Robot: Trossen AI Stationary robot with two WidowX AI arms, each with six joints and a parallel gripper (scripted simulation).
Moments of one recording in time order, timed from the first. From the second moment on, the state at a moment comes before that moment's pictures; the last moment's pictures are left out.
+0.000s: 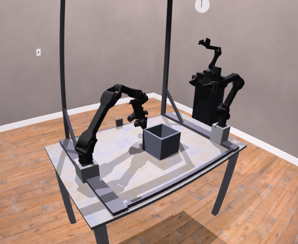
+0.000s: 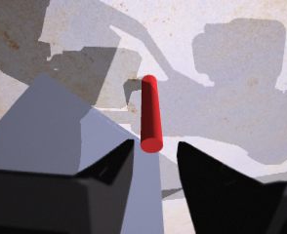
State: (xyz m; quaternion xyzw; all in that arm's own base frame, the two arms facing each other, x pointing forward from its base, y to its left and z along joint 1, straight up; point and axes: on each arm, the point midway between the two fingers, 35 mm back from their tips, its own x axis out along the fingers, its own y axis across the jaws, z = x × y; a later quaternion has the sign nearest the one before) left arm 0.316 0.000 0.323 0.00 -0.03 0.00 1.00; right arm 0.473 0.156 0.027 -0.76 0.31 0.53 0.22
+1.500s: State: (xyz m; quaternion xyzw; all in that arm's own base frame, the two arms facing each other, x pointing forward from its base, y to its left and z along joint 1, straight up) left arm 0.316 0.000 0.323 0.00 -0.03 0.00 1.00; right arm 0.475 0.151 0.028 -0.76 0.31 0.53 0.22
